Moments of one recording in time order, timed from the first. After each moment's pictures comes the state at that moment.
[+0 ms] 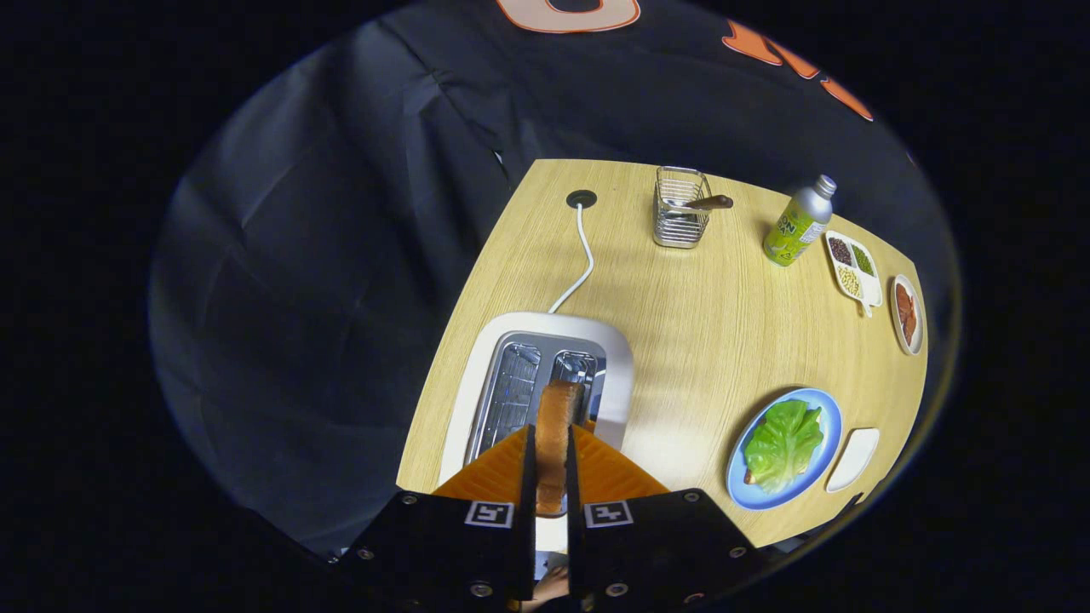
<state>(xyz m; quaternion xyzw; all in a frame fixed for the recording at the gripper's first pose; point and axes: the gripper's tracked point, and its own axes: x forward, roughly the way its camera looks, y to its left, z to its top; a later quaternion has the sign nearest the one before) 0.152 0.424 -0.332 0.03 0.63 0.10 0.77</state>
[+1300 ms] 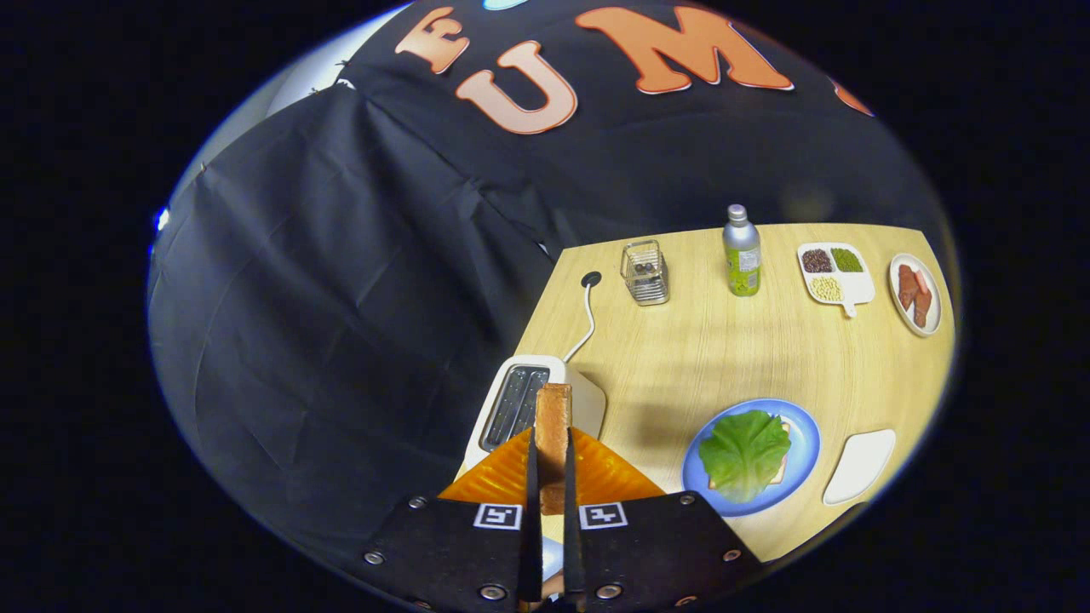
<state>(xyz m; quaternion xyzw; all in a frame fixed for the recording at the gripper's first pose) 0.131 0.269 -0.228 0.20 0.51 0.18 0.81</state>
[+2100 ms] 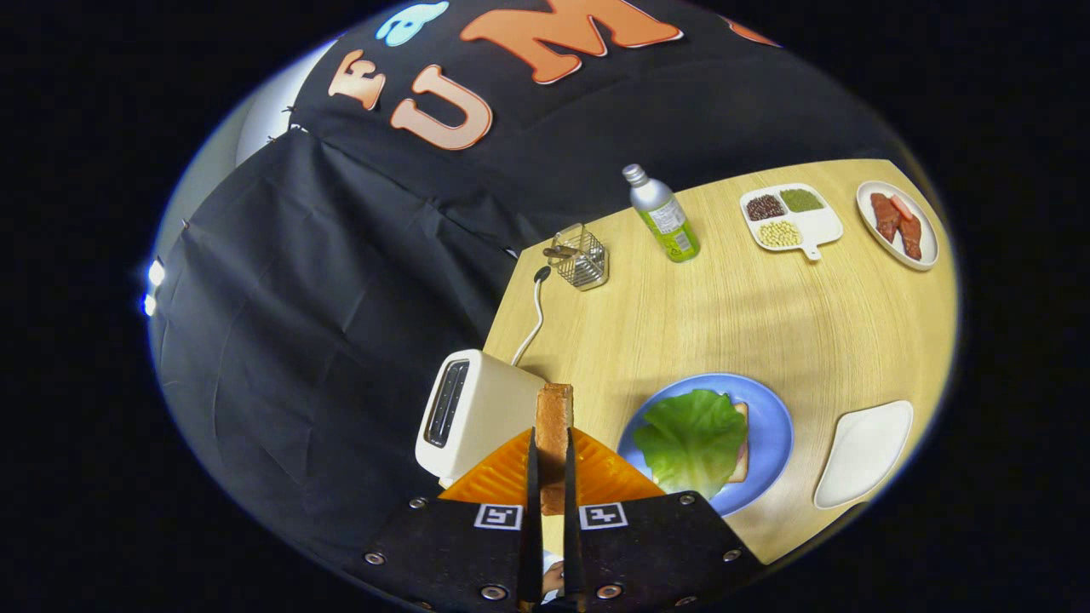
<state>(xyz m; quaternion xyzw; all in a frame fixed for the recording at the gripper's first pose) 0.113 0.171 -0.307 0.27 0.52 0.16 0.80</state>
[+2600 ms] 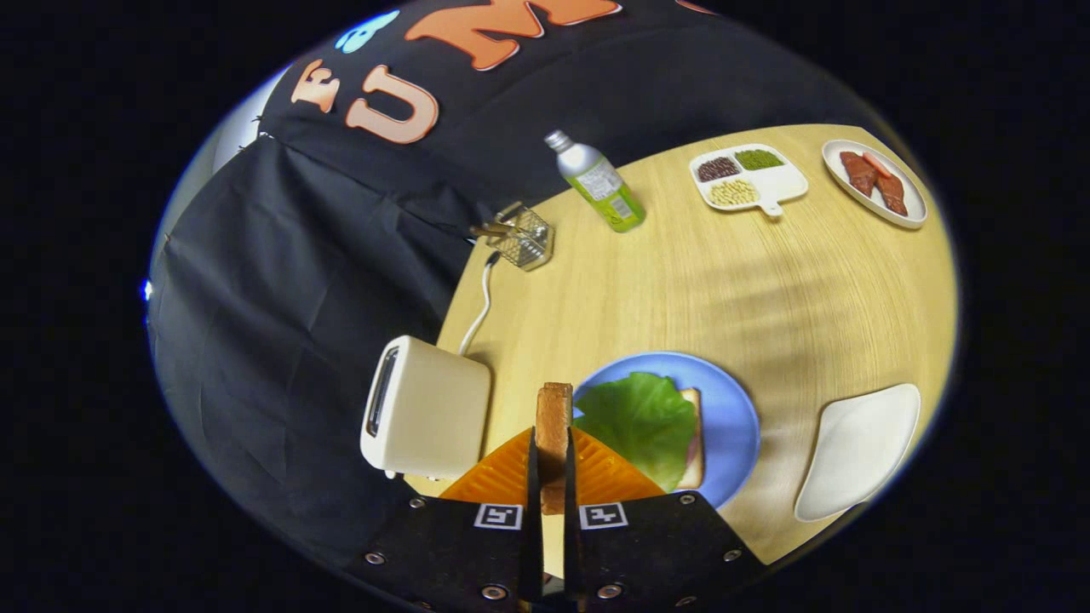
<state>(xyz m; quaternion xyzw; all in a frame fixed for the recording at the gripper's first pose) 0.093 0.128 -0.391 0.26 0.55 0.12 0.79</state>
